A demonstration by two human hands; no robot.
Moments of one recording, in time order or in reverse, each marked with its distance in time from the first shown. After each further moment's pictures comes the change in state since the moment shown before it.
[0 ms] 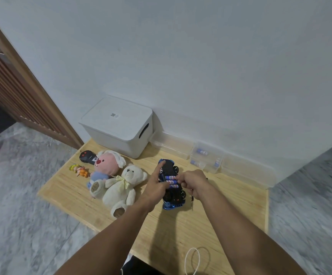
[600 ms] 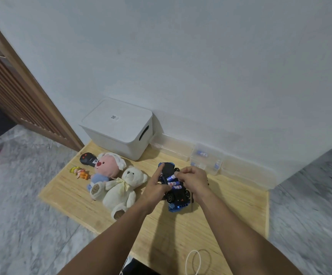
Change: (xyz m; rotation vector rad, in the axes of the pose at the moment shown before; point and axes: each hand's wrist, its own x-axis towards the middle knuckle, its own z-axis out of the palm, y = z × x) left_hand 0.003 -0.003 -0.004 -0.014 -0.034 -0.055; right_hand -0.004 0.006 0.004 0.154 0.099 -0.235
